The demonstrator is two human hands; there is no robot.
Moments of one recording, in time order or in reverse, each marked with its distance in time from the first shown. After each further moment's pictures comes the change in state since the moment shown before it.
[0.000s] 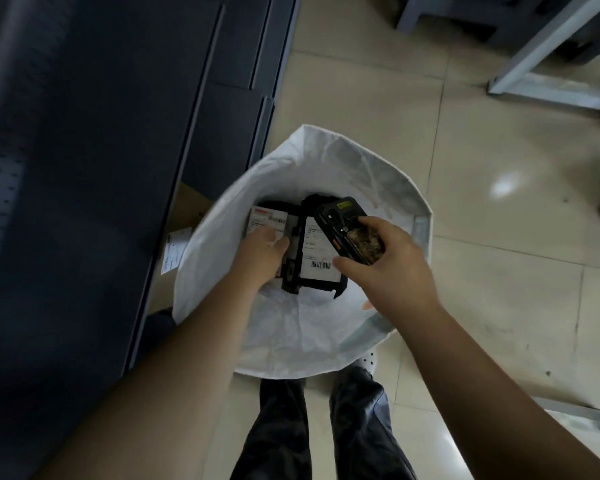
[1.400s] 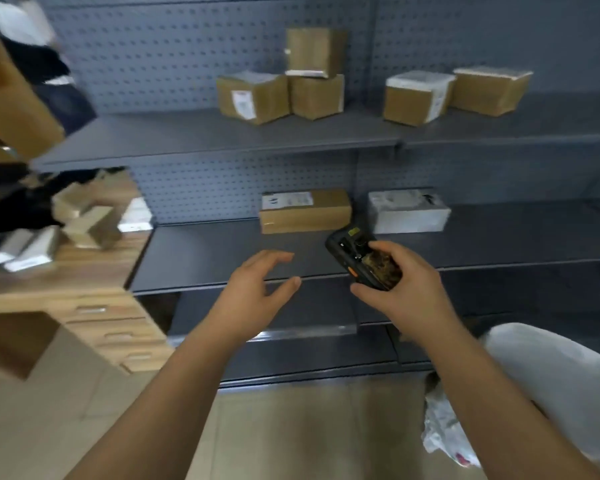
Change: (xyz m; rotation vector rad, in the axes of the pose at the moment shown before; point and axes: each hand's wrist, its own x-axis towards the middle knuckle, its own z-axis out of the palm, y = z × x) left_hand -0.851 -0.197 -0.007 -0.196 1.329 0.065; right_hand -0.601 -0.165 -0.071 -0.059 -0.690 -1.369
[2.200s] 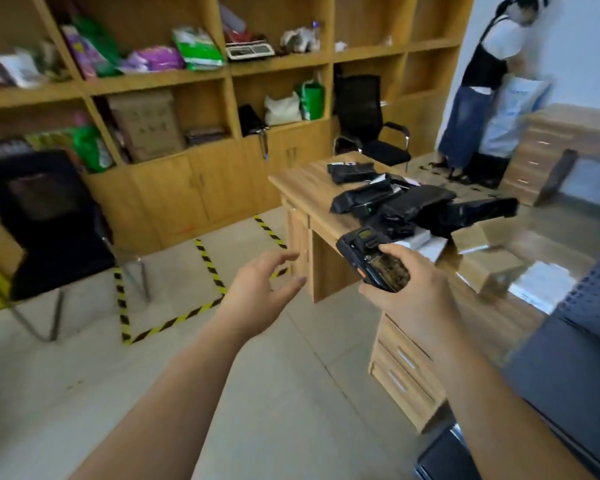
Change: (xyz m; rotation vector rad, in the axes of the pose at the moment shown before) left_hand -0.288 -0.285 -0.433 0.275 0.789 -0.775; right_hand -0.002 -0.428 0.533 0.277 -0.686 -0.704
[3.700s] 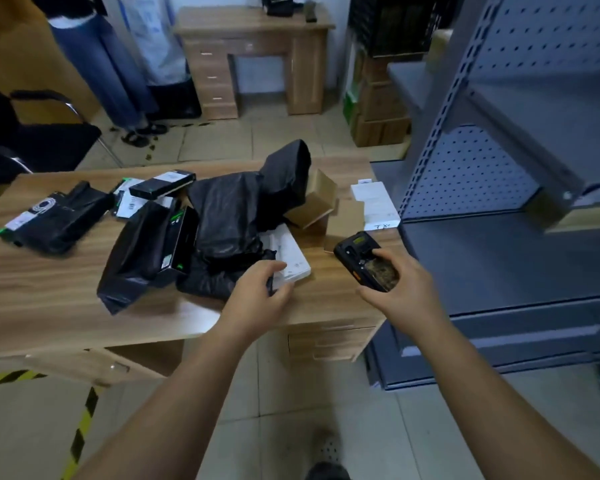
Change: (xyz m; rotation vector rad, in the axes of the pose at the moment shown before) left_hand 0.405 -0.031 0.274 -0.130 -0.908 0.515; right_hand 0.159 0.170 0.044 -0.369 0.620 0.899
